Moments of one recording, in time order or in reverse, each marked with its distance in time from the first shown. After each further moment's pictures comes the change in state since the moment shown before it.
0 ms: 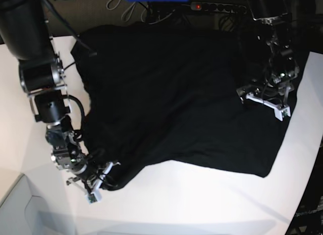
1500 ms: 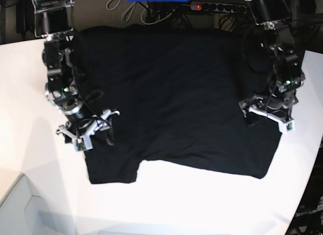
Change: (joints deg) left arm -2.7 -0.5 0.0 7.4 -1.0 0.0 2.8; right arm -41.0 0.2 14.9 57.0 0.4 -6.6 -15.1
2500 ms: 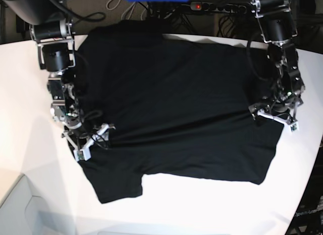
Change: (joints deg) left arm -7.2 -4.4 0.4 -23.6 1.3 -0.1 -12.4; right arm 19.7 -0.6 -0.4 -43.8 1.1 1.9 11.6
